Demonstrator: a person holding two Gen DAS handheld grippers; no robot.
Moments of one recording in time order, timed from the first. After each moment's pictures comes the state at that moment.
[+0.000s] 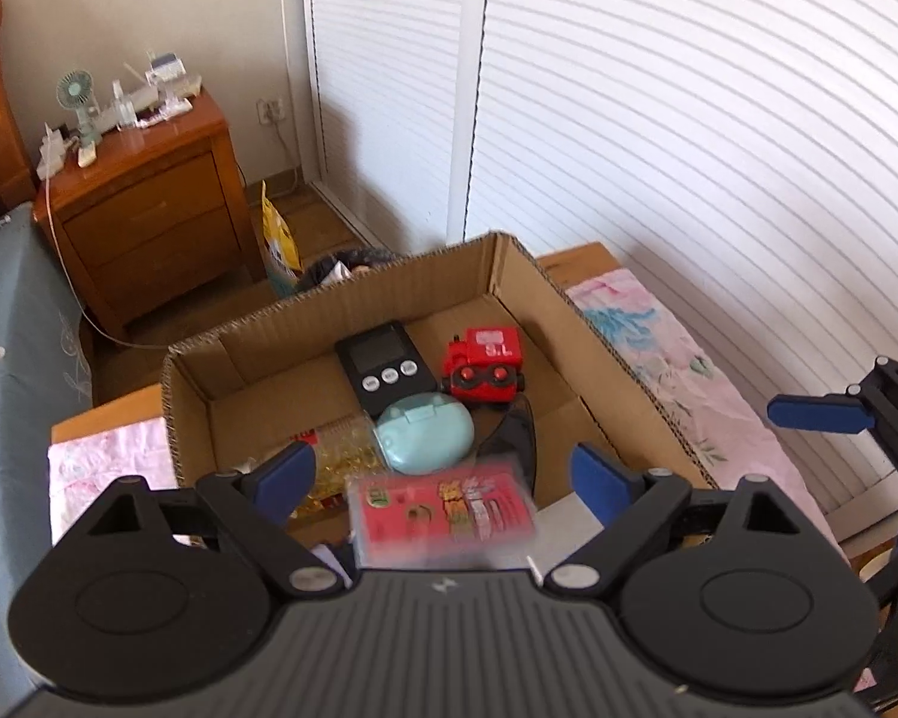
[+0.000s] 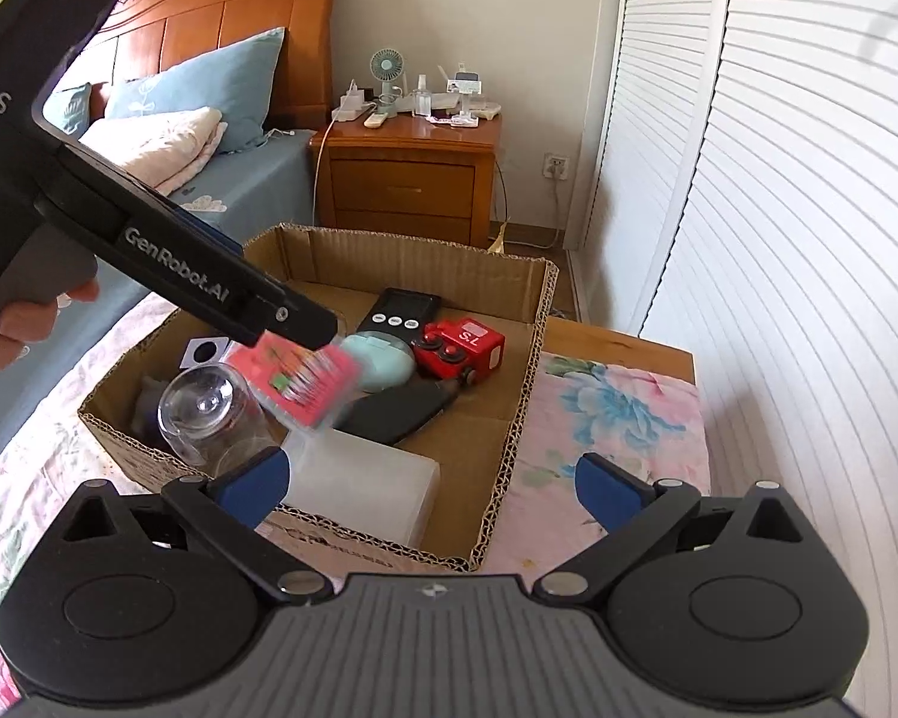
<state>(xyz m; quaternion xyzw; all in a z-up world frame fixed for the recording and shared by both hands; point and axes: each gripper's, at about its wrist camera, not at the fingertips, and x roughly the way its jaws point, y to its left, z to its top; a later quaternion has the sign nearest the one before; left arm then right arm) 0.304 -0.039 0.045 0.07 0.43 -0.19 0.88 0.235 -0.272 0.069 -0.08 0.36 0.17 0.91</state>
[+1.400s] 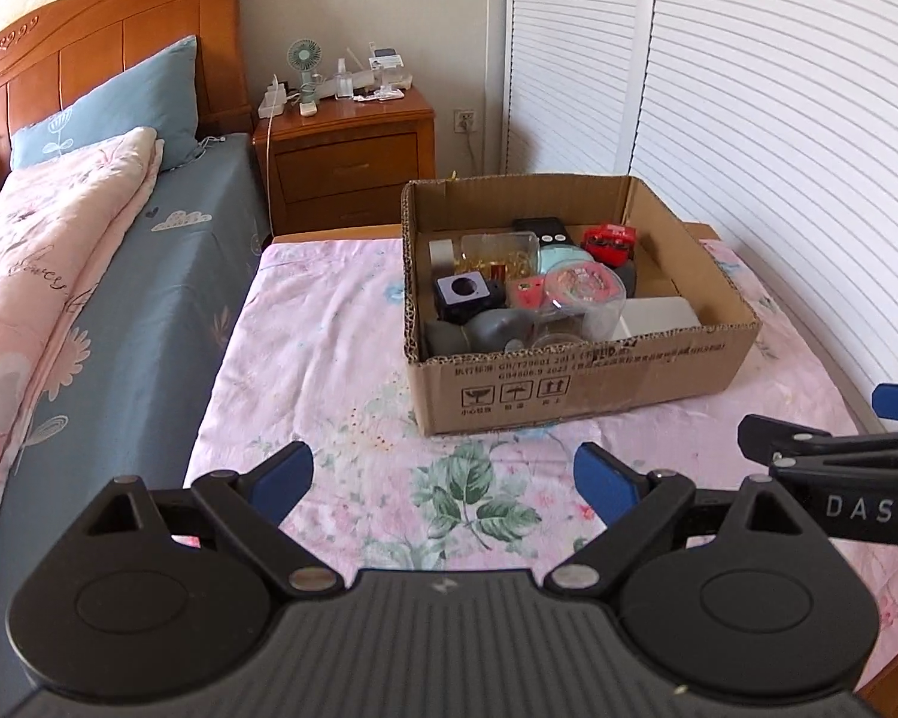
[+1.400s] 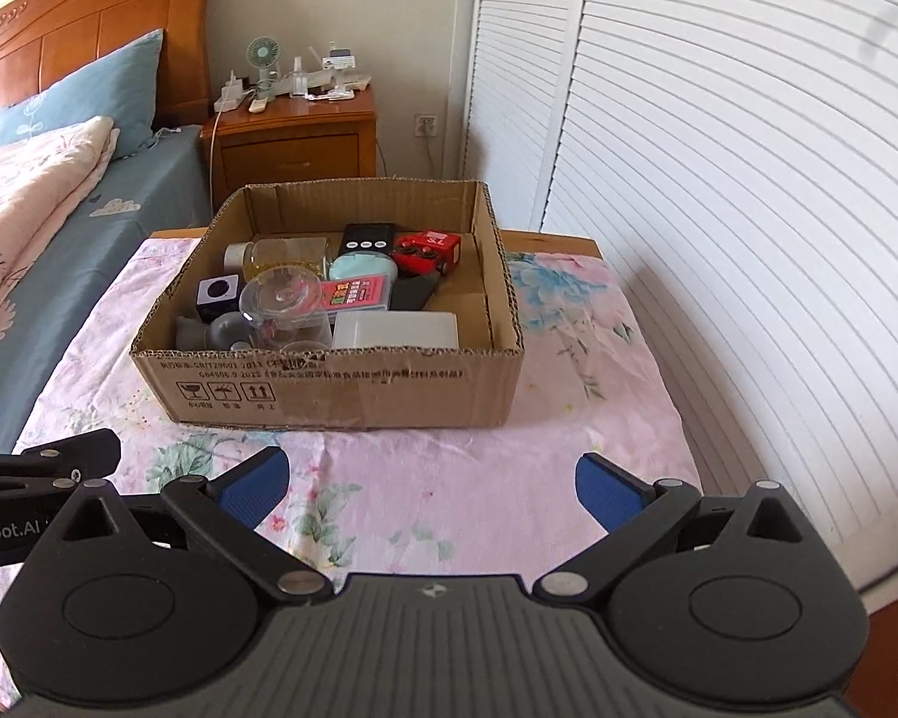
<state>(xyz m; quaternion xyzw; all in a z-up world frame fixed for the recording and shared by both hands) 0.104 0.025 0.032 0.02 0.39 -0.01 0.92 0.115 -0.217 0.075 -0.03 0.40 0.01 0.92</state>
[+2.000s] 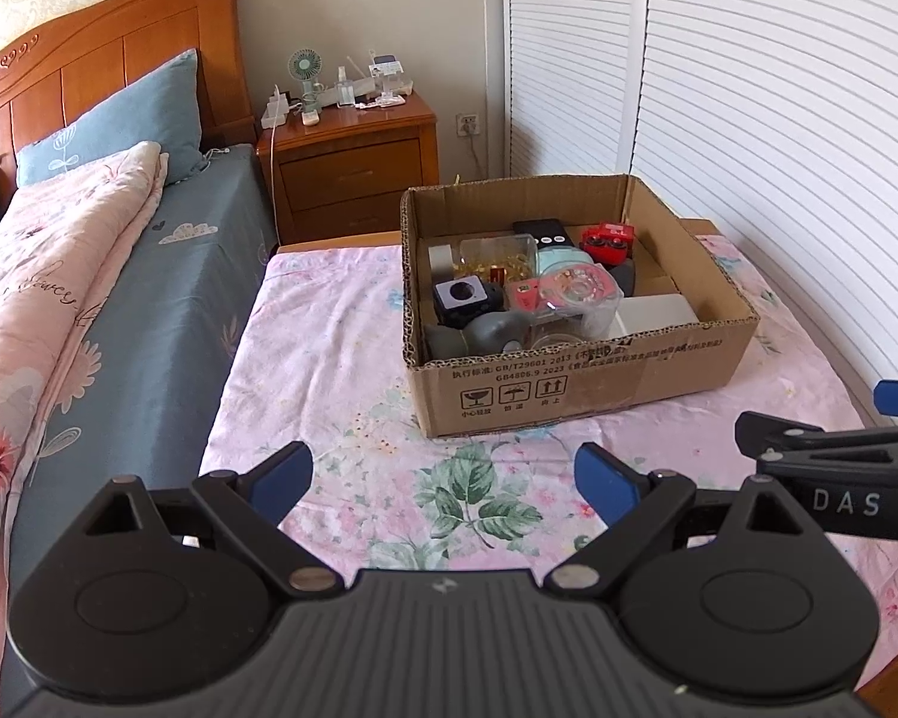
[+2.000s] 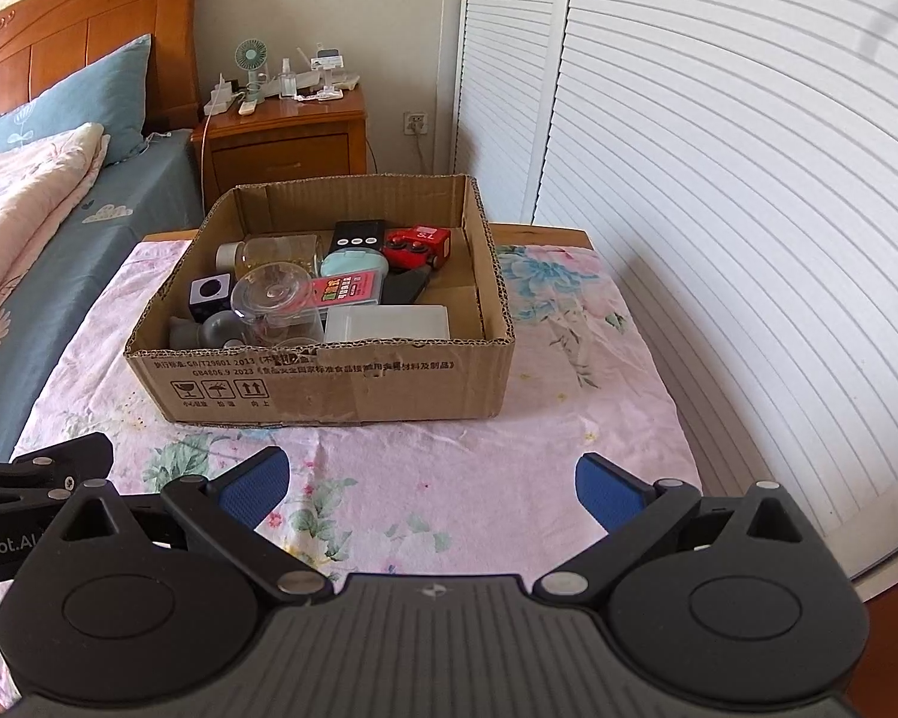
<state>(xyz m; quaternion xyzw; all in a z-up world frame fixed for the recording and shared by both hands) 0.101 0.017 0.037 0.03 0.39 0.00 0.92 0.115 -0.220 0.076 -0.02 0.40 0.00 0.92</state>
